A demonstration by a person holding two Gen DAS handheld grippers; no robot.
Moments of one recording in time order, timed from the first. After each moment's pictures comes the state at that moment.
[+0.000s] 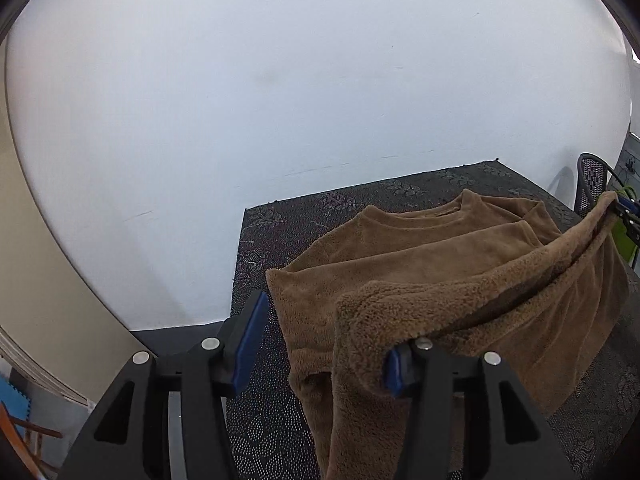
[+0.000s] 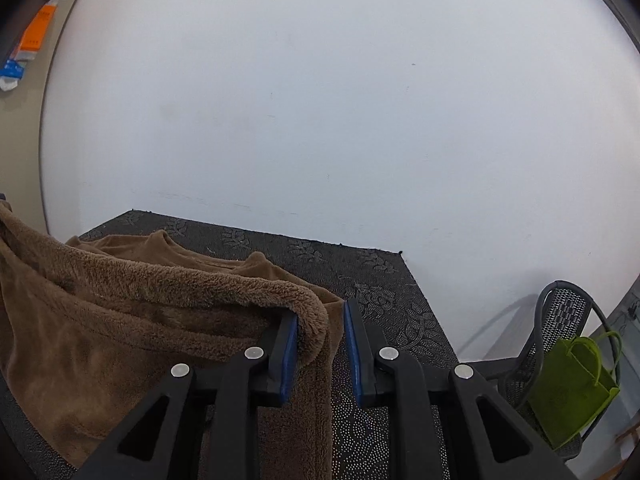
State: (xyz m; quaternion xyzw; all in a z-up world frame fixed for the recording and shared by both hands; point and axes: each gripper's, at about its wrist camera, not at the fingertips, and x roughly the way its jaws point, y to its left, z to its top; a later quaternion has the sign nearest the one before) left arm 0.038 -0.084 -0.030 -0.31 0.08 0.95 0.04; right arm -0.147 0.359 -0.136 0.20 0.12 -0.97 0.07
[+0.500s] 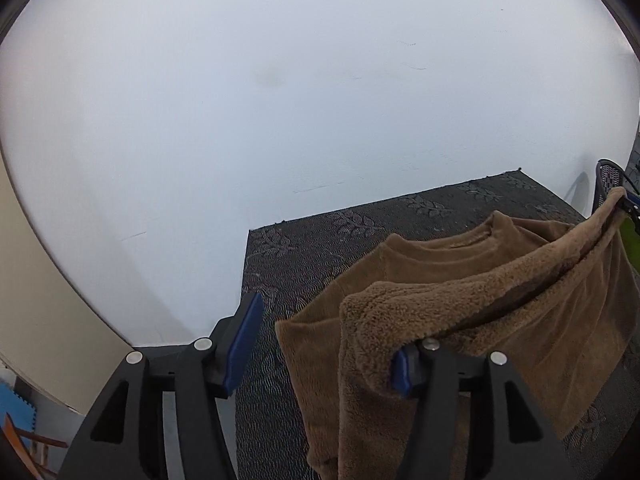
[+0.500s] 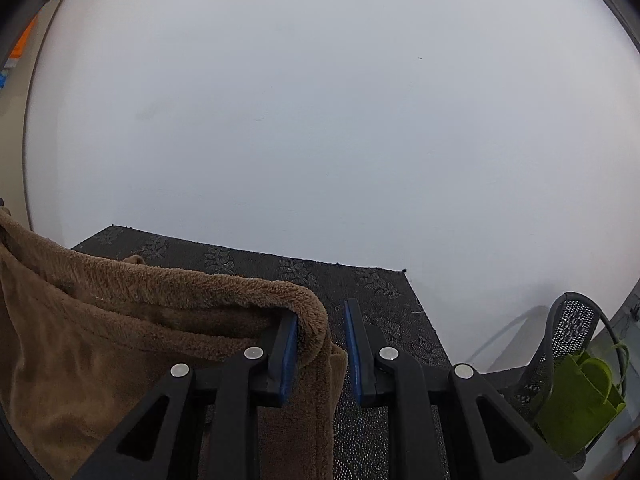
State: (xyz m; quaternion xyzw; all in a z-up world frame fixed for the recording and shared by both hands) left arm -0.046 -0.081 -0.022 -0.31 0.10 0.95 0.02; right arm -0.219 0.347 -0.121 0.20 0.11 -0.97 0.06
